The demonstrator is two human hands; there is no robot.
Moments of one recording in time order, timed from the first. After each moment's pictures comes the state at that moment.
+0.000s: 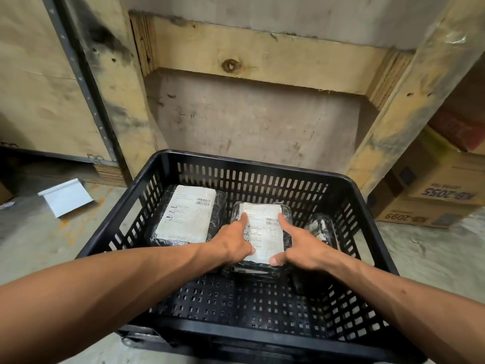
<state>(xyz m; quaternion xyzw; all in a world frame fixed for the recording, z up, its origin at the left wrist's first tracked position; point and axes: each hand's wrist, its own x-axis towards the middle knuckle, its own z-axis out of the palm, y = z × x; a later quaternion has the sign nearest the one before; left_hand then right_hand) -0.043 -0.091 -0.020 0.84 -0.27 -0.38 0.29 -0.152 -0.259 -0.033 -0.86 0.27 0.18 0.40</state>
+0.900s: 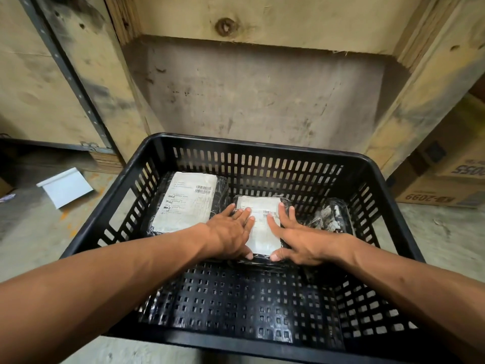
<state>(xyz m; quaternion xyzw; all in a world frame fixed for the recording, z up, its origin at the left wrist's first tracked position) -0.009 -0.099 -0.052 0.77 -0.56 -0.21 -0.24 -0.131 -0.268 -0.049 -0.92 0.04 0.36 0.16</state>
